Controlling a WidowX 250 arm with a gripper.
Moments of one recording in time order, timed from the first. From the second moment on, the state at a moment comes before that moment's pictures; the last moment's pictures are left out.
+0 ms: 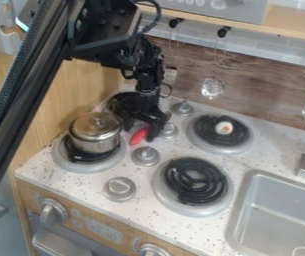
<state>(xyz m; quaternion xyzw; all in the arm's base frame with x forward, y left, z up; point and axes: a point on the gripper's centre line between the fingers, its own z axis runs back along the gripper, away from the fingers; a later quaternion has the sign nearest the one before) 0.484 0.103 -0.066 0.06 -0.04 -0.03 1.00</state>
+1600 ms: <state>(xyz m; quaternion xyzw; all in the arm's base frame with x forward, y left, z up) 0.407 -0.008 -0.039 0.03 -0.04 -0.14 0.99</state>
